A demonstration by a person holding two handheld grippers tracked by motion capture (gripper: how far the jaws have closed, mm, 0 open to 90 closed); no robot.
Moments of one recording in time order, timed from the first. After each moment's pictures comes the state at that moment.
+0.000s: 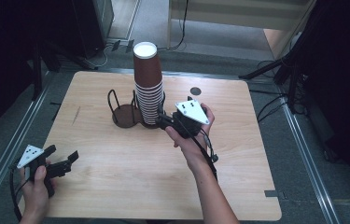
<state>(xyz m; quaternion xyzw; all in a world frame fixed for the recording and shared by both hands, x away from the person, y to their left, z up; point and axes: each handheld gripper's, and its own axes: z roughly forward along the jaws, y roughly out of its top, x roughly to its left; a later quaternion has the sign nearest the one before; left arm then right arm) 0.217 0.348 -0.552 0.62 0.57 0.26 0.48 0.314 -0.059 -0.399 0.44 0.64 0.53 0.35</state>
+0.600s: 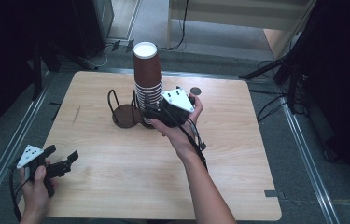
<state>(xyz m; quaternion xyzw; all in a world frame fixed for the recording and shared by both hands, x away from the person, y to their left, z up) 0.217 0.349 -0.552 0.62 0.57 0.26 0.48 0.337 -0.026 -0.390 0.42 0.64 0.53 0.35</state>
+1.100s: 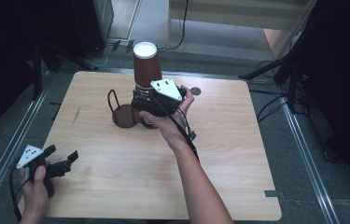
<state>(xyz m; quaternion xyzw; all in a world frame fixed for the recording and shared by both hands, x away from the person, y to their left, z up) 0.217 0.349 -0.552 0.62 0.57 0.26 0.48 0.361 0.002 -0.385 0.42 0.64 0.53 0.35</state>
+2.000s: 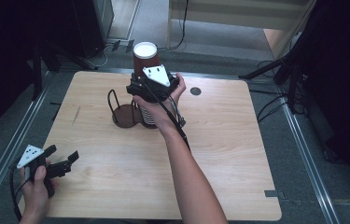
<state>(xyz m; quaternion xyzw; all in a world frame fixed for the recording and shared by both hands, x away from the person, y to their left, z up) 0.217 0.348 -0.552 0.62 0.57 0.26 0.48 0.401 0.028 -0.383 0.44 0.63 0.52 0.38</state>
